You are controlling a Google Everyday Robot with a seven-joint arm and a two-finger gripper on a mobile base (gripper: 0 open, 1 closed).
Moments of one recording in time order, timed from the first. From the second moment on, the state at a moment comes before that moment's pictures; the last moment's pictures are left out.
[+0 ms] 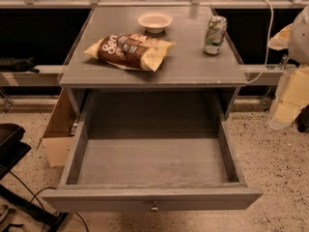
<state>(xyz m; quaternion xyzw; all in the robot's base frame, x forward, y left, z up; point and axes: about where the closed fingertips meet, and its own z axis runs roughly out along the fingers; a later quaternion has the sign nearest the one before) 0.438 -0.216 0.979 -0.60 0.78 -0.04 0.16</state>
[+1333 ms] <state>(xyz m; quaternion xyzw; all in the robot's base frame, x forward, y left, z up) 0.545 -0.266 0.914 -0.50 0.77 0.08 0.40</state>
